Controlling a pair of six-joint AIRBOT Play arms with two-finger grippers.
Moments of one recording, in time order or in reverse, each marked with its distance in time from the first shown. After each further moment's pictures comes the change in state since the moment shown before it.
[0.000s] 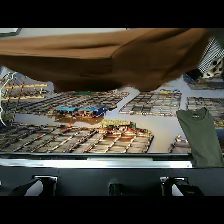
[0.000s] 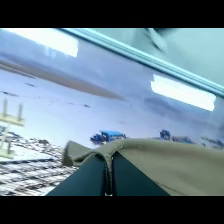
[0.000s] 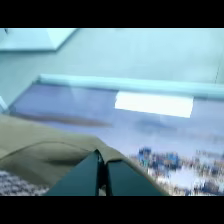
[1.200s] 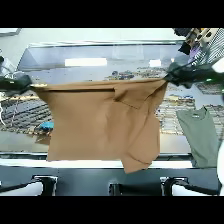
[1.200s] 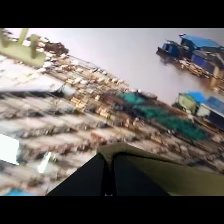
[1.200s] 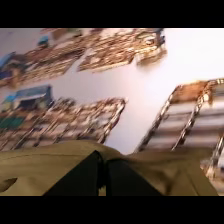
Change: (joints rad) left arm -0.138 -0.464 -0.396 0.172 0.285 0.009; right arm 0.011 -0.605 -0.217 -0.161 -0.024 0.286
